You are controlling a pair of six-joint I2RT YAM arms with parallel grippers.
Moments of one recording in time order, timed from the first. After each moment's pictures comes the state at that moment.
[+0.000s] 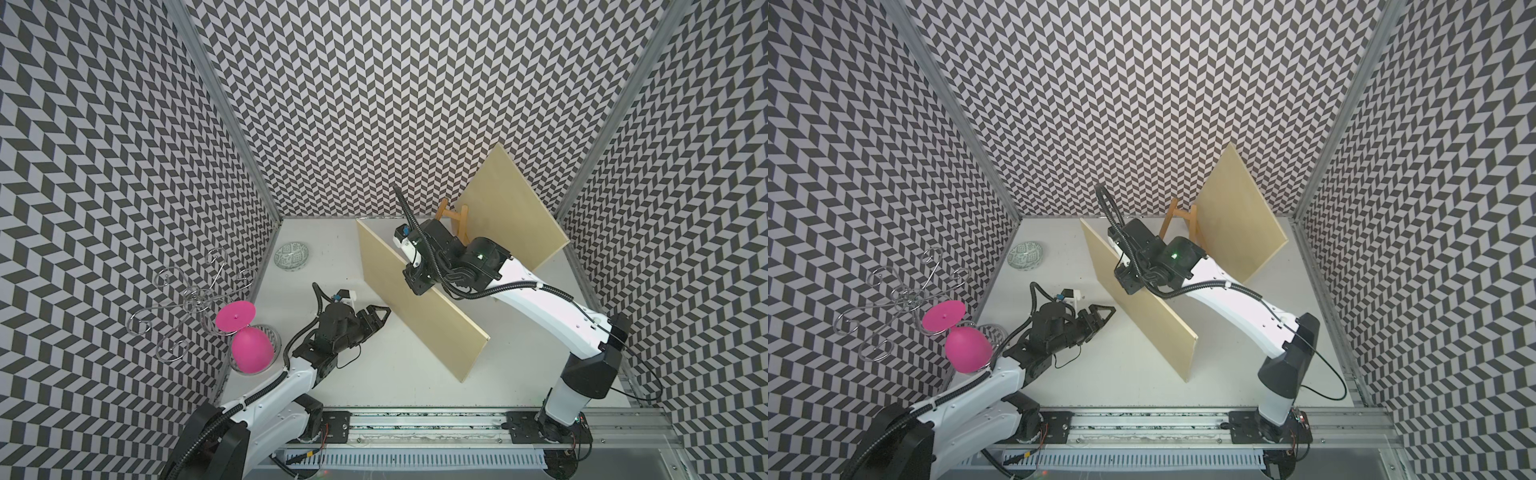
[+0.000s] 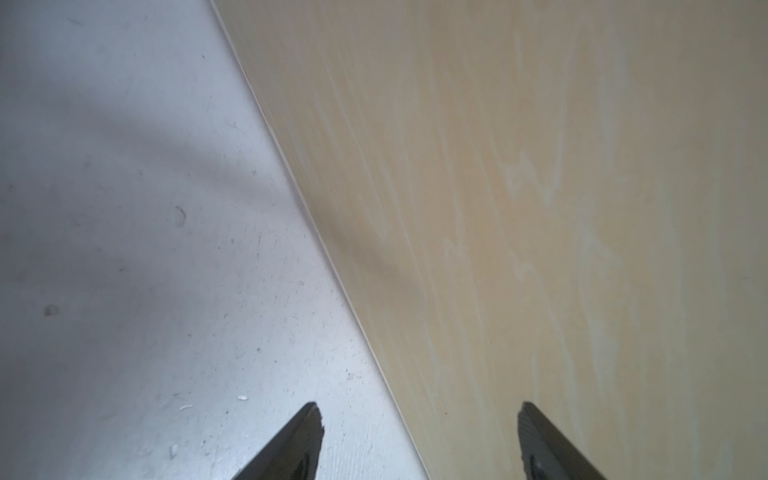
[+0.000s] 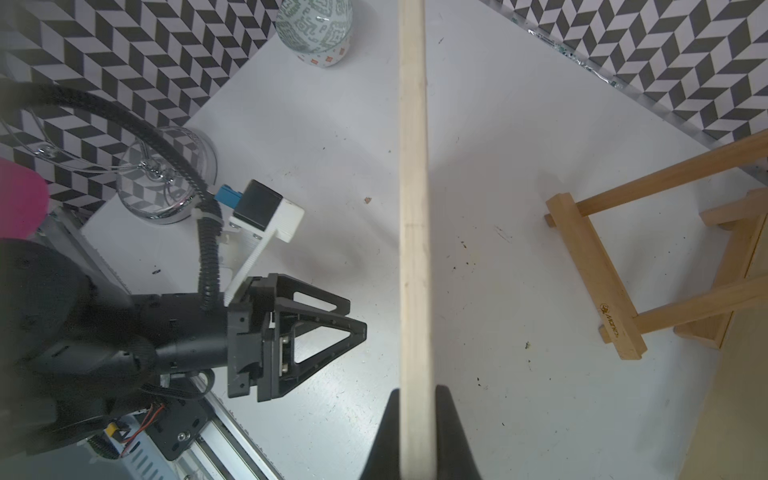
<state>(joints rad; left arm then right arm) -0.47 0.97 0.31 0.19 0.28 -1.04 0.90 1.72 1.91 -1.05 0.10 0.17</state>
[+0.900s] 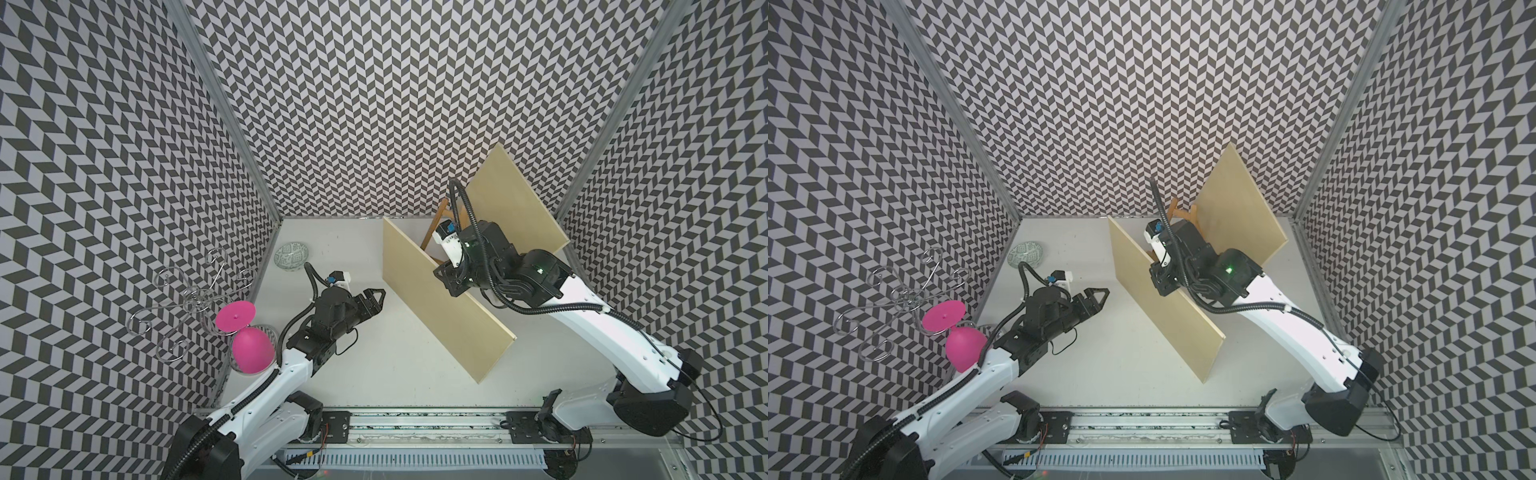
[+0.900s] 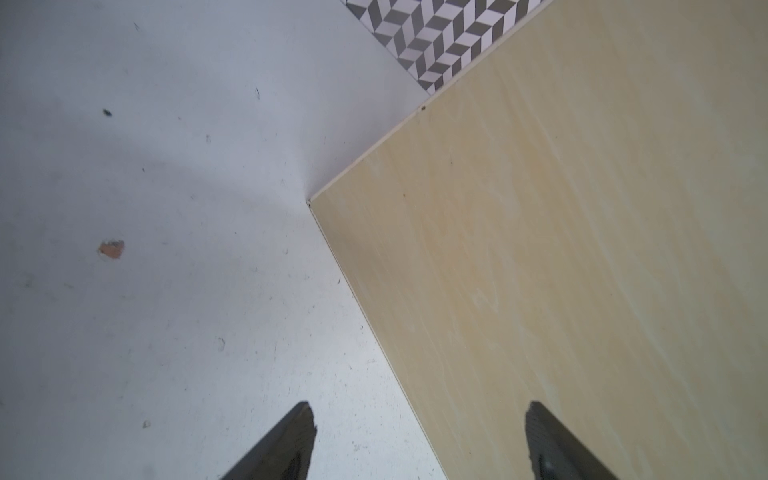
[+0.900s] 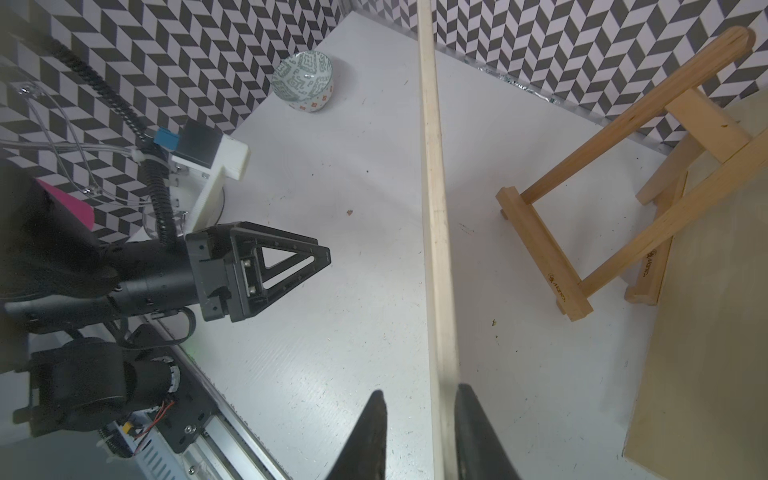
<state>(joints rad) -0.44 0.95 0.50 0.01 0.11 -0.85 0.83 1.43 1.64 -0.95 0.06 0.19</state>
